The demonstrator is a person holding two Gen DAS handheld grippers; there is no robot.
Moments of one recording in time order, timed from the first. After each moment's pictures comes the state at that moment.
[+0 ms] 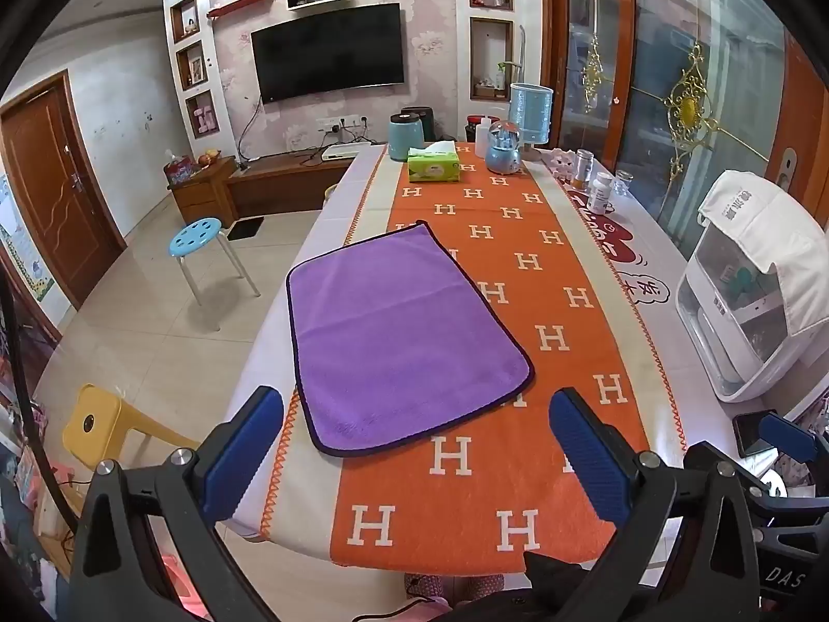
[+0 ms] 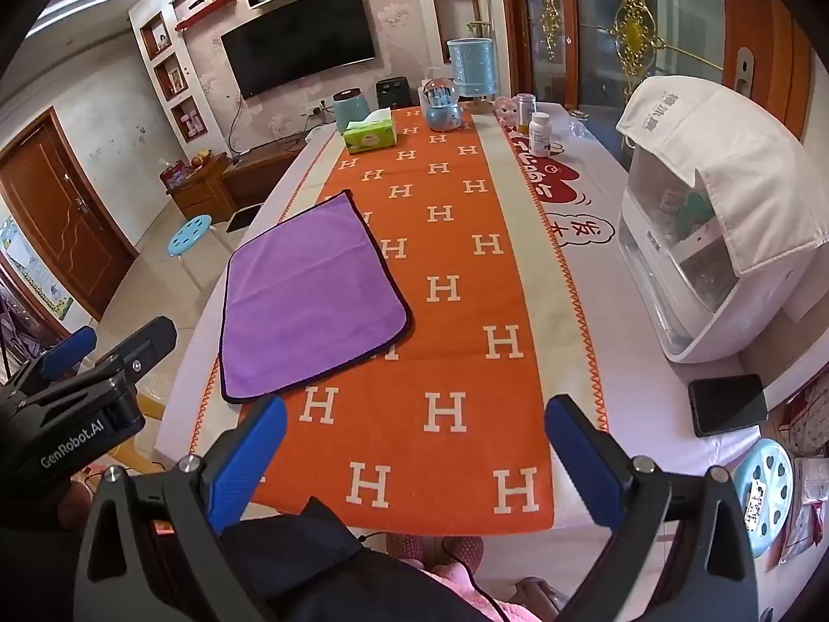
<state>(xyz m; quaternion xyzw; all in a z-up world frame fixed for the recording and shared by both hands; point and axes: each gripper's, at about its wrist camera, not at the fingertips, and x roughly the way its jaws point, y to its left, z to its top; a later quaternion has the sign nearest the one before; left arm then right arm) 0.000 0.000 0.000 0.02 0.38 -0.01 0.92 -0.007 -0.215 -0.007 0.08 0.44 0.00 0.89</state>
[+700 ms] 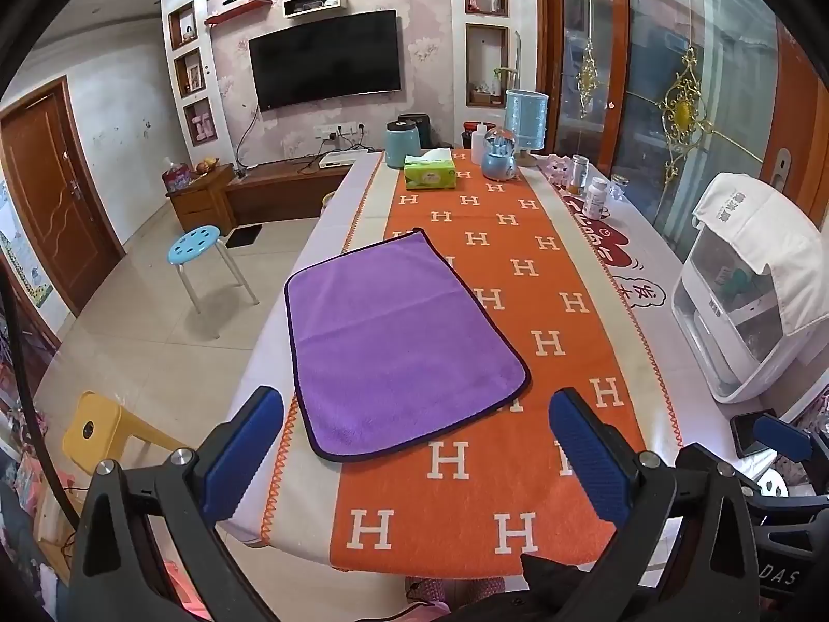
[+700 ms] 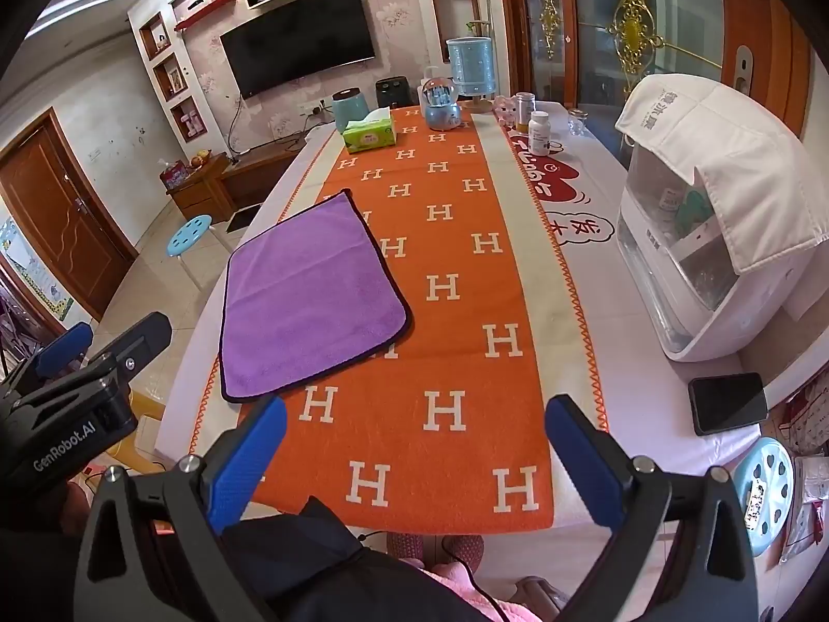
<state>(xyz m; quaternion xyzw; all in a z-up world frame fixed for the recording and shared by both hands) 0.002 0.000 0.005 0.02 0.38 -0.01 0.92 -0.008 -0.215 -0.008 0.08 0.44 0.00 0.89</state>
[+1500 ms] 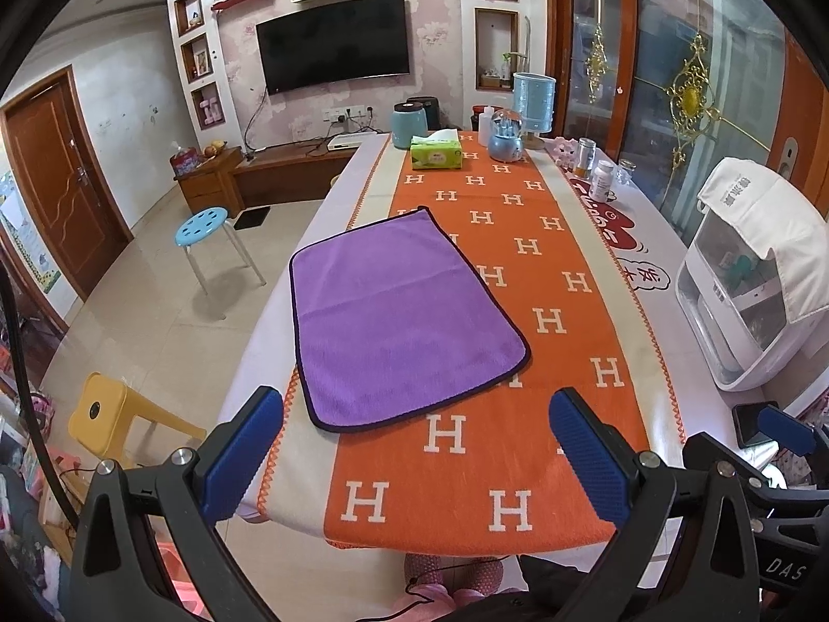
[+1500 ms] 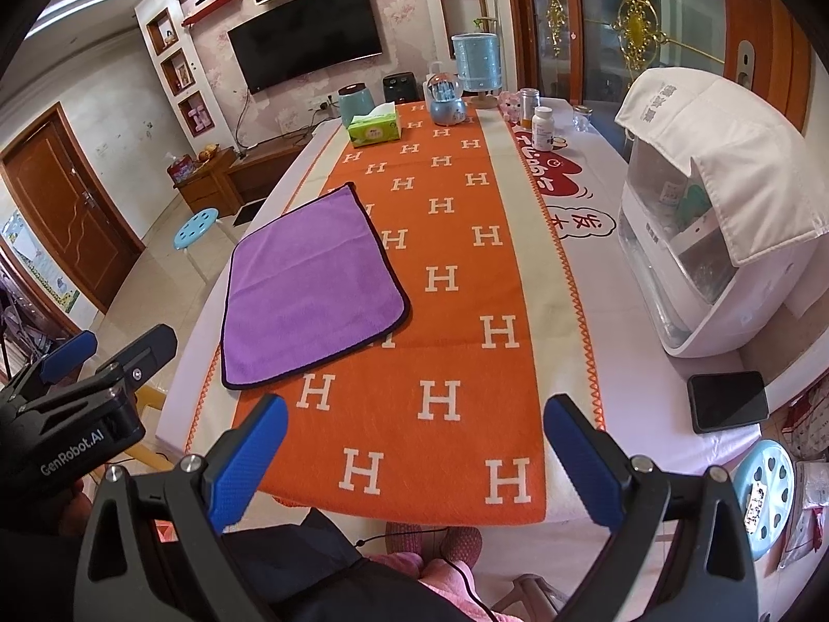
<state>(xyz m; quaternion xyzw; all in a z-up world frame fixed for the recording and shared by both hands) -0.016 -0.012 0.001 0.02 0.40 0.00 0.92 -0.018 -0.228 -0.012 0.08 0.44 0.01 0.89</state>
